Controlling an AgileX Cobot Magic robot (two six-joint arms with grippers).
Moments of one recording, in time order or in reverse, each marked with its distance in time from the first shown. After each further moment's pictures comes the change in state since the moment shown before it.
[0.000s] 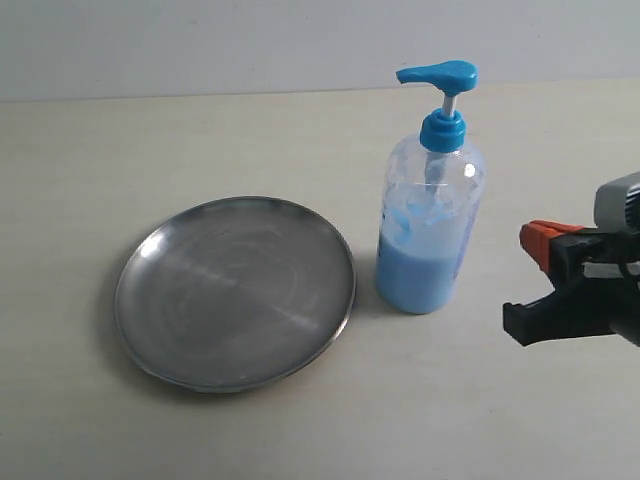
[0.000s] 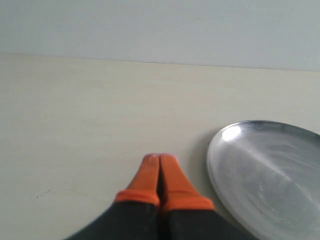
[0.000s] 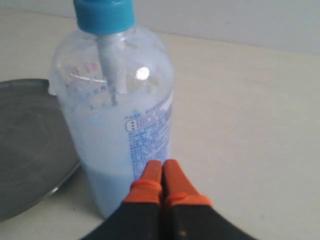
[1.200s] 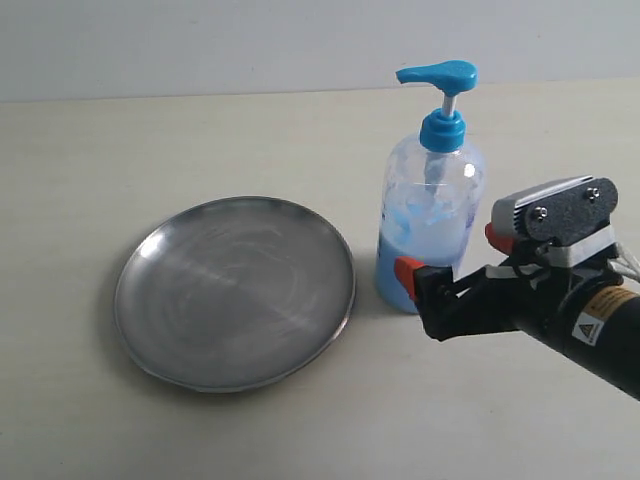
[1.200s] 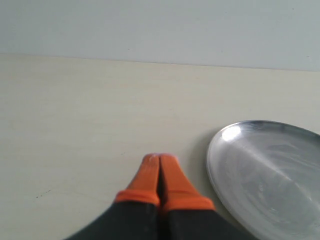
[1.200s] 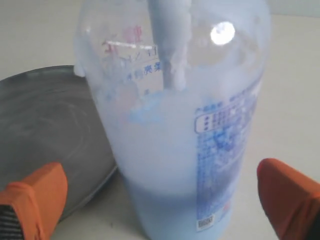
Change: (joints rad) left arm 0.000 0.000 0.000 0.000 0.000 0.000; right arm 0.000 0.474 -0.078 -0.289 -0.327 0.349
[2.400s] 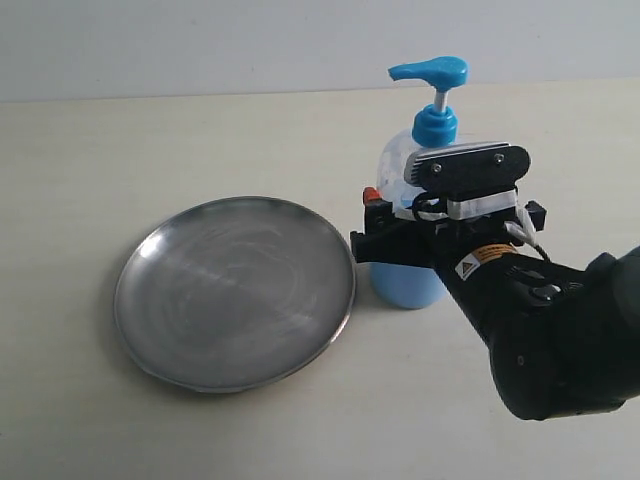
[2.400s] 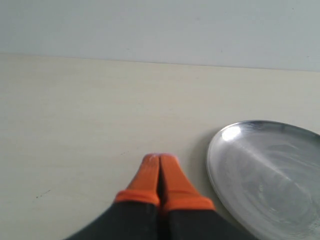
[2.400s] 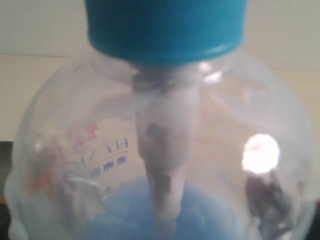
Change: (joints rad) left arm 0.000 0.000 0.000 0.000 0.000 0.000; right arm 0.222 0.293 -0.287 0.589 -0.204 -0.262
